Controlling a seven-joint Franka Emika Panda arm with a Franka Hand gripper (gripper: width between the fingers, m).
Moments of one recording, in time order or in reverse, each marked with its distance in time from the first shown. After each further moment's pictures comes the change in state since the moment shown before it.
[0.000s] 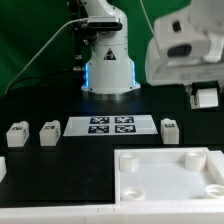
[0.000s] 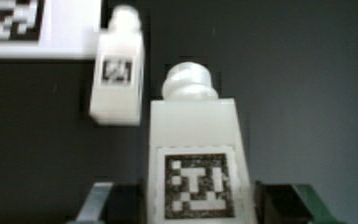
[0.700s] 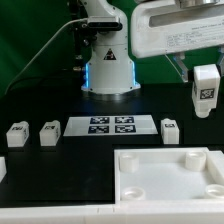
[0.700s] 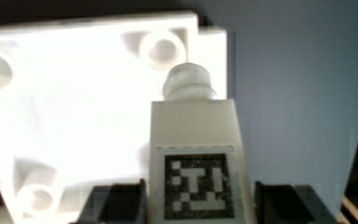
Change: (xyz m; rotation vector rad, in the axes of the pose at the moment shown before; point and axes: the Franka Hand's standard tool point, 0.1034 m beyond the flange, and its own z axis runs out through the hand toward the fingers) arm 0.024 0.014 -0.050 0.049 0.680 0.007
